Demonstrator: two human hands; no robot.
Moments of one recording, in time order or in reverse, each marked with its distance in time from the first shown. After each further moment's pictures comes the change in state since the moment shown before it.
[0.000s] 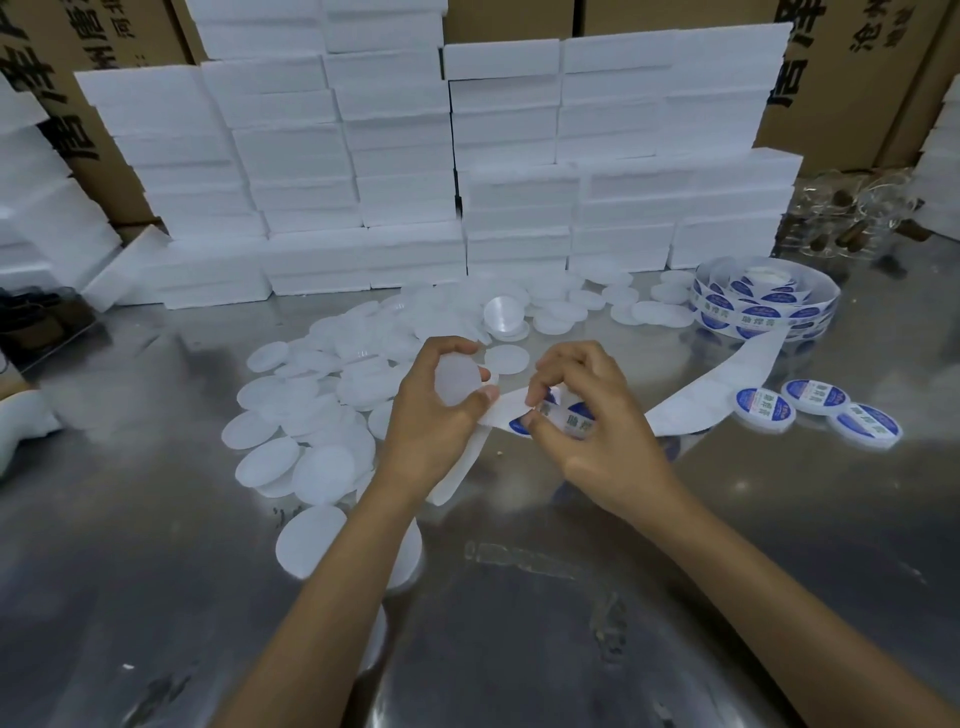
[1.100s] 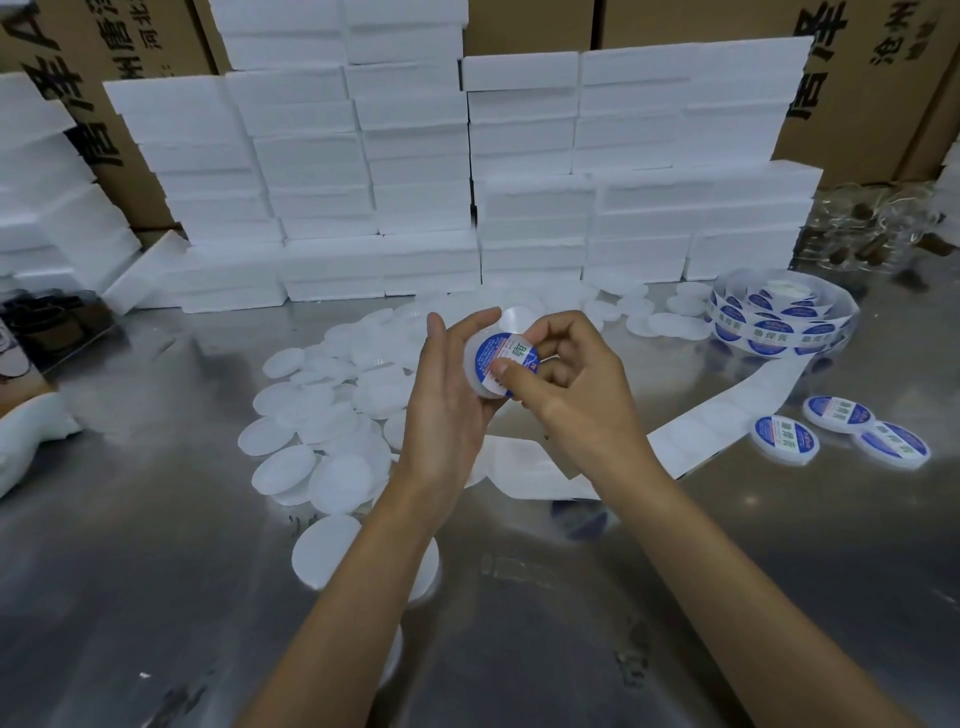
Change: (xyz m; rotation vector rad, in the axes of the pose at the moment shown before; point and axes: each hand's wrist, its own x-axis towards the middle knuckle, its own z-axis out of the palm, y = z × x) left_hand -0.001 0.030 -0.006 -0.809 -0.169 -0.167; right_hand 0.038 -0.036 0.023 0.483 0.115 0.293
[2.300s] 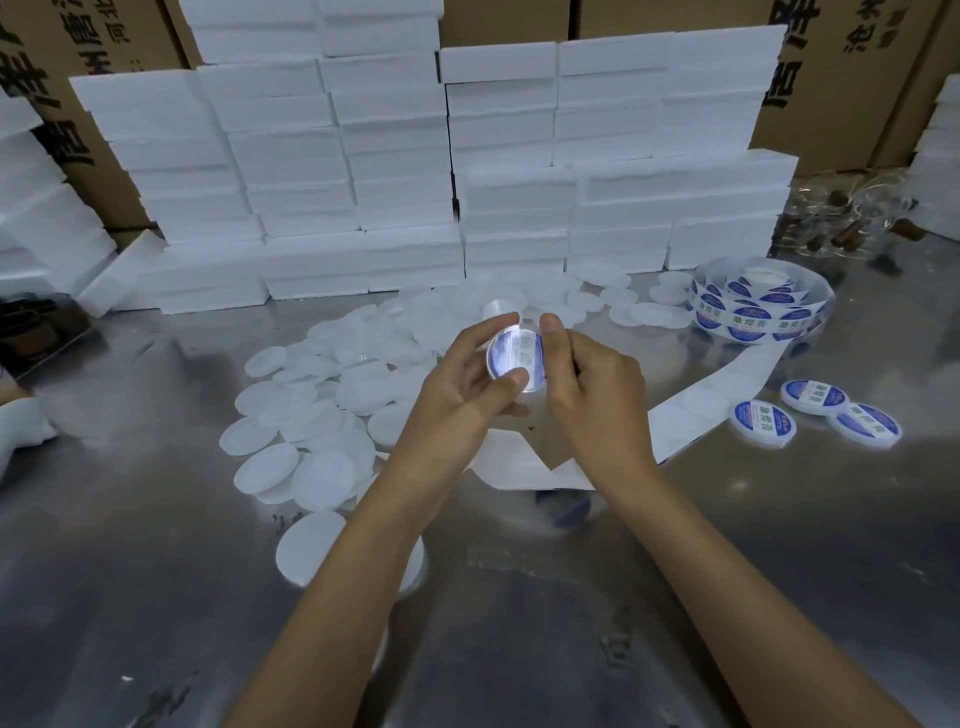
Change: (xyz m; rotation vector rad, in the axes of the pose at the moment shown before) left_hand -0.009 -0.002 0.010 0.392 -0.075 0.041; right_hand 0.006 0.033 -0.020 -0.558 0.240 -0.233
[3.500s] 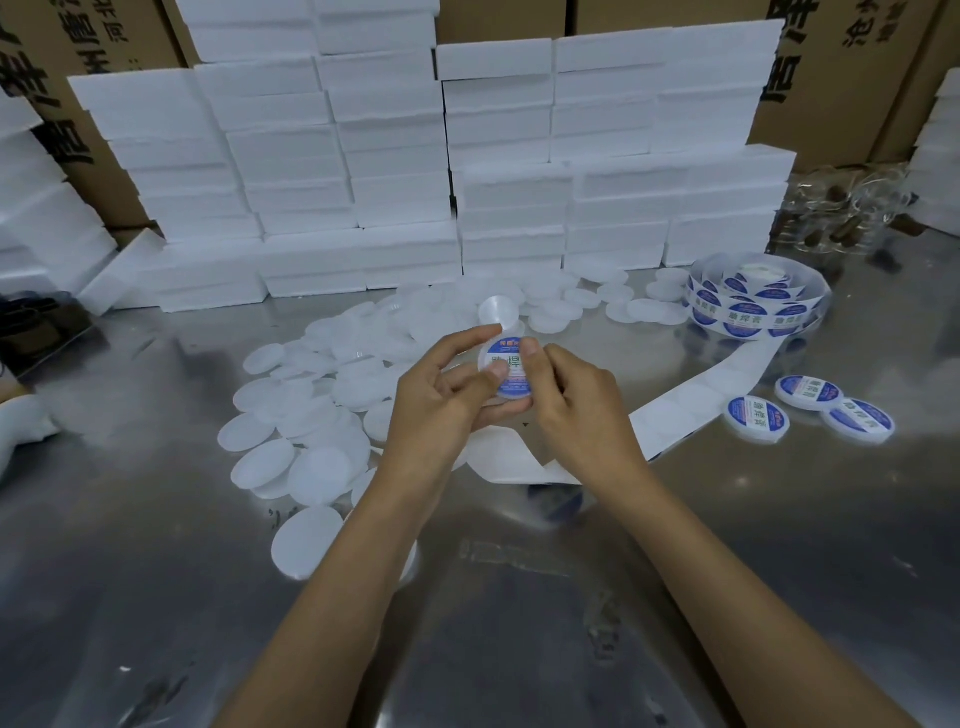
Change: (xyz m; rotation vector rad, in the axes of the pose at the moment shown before) left_hand 0.000 -0.010 -0.001 -0.176 0.096 -0.012; right_hand -0.010 0.003 -0.005 0.091 -0.219 0.061
